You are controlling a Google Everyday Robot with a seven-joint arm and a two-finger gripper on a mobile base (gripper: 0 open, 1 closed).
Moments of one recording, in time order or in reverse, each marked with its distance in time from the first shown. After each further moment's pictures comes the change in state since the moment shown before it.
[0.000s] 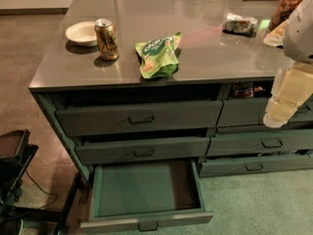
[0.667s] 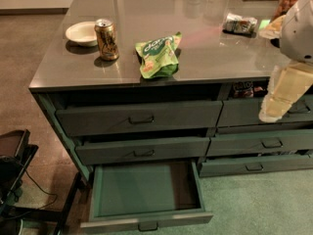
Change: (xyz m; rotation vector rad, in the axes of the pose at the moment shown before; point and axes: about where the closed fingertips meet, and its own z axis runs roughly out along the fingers) arm -0.007 -0.011 0.002 0.067 -0.028 -0.052
